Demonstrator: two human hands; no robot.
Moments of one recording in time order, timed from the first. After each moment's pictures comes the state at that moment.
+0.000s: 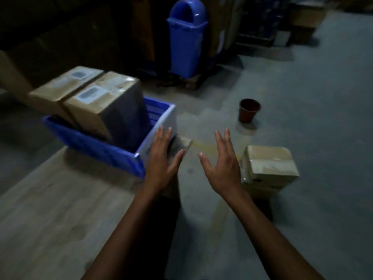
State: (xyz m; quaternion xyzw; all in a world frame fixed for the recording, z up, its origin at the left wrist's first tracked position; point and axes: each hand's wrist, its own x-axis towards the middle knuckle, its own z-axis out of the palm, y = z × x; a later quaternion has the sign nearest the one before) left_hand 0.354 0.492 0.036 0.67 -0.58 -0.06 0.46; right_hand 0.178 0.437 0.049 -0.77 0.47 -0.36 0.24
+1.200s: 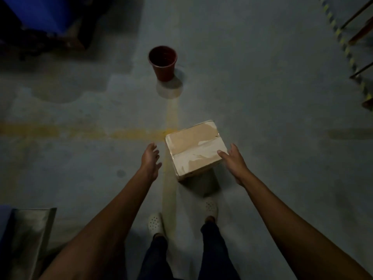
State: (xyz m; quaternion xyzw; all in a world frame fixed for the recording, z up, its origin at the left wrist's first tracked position) left_hand 0.092 0.007 -0.195 0.66 -0.08 -0.64 0.37; right_hand -0.177 0.036 -0.162 -0.34 0.75 -0.23 0.52
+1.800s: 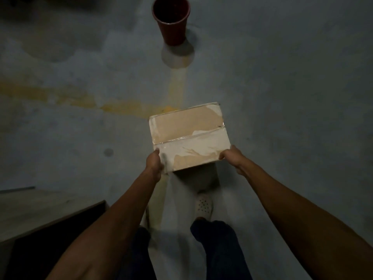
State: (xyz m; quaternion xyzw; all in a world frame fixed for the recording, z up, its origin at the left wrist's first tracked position) left_hand 0.002 -0.019 -0.414 0.75 0.02 -0.58 0.32; right_hand -0.275 -0.068 -0.395 -0.34 0.74 -0.04 0.58
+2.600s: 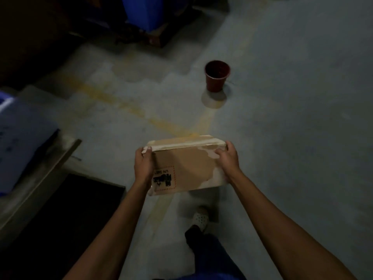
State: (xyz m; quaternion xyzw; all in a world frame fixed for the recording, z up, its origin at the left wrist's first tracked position) left_hand 0.018 0.145 -0.137 0.82 -0.13 -0.31 0.47; right_hand -0.208 0.018 -0.154 -0.48 0.65 -0.22 0.55
